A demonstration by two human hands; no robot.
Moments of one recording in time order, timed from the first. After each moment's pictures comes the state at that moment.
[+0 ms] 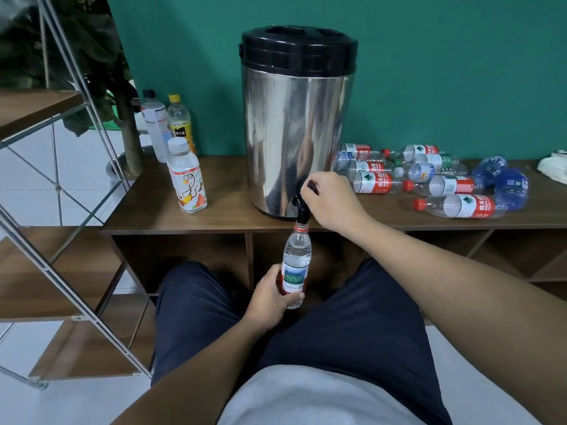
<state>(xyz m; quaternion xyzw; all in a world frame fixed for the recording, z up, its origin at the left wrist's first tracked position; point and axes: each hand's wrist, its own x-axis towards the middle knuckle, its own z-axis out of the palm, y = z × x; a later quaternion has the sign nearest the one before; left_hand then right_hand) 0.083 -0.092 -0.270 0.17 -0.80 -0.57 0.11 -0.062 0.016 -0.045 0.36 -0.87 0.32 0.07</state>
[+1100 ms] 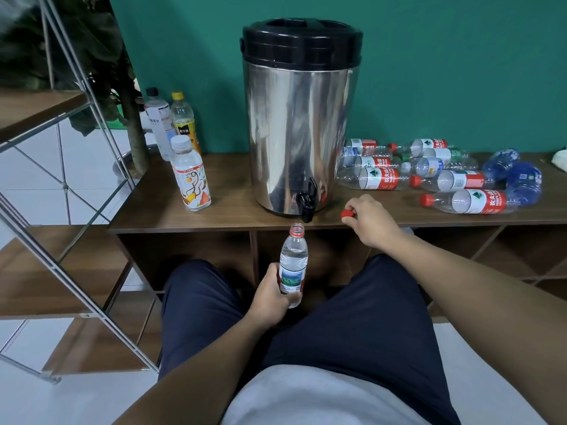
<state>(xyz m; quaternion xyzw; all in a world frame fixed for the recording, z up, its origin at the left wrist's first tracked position) 0.081 -0.101 -0.281 0.22 -0.80 -0.55 0.08 -0.131 0.078 -0.120 0.30 -0.94 0.14 -0.01</state>
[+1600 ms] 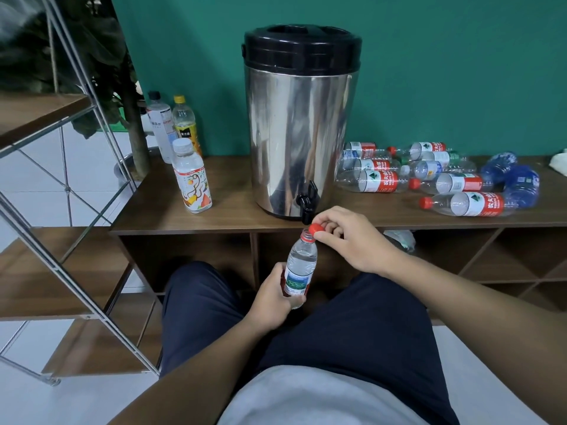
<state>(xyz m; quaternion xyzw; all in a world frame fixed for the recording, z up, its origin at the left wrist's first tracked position) 0.086 -0.095 -0.267 0.17 -0.81 -0.55 0.10 -0.050 0.080 -0.094 0.45 -0.83 0.33 -0.06</state>
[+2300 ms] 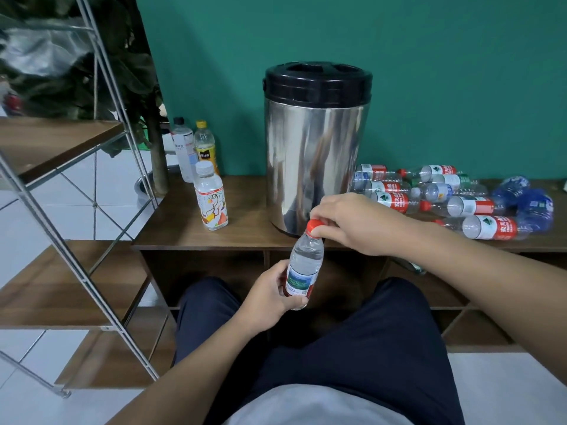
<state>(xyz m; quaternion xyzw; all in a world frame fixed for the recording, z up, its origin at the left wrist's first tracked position) 0.109 -0.126 -0.189 0.10 -0.81 -0.57 0.10 -0.035 0.049 0.015 0.60 -0.80 0.04 0.04</state>
